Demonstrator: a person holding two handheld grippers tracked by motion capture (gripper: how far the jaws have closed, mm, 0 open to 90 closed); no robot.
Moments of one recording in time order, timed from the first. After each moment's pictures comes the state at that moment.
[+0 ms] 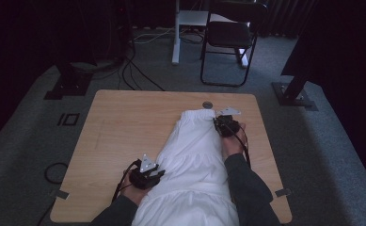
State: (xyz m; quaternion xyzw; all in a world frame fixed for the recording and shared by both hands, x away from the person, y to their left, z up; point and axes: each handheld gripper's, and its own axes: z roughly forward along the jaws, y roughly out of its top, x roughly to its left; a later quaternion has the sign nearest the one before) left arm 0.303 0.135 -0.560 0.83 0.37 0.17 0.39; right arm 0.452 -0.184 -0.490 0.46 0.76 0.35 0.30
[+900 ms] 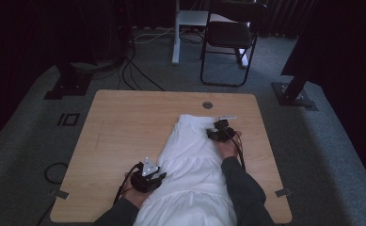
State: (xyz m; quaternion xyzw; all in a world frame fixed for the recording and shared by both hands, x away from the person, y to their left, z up) left arm 0.288 0.129 -0.561 0.83 0.36 0.17 0.38; right arm 0.479 -0.184 -0.551 0.54 0.75 0.33 0.20
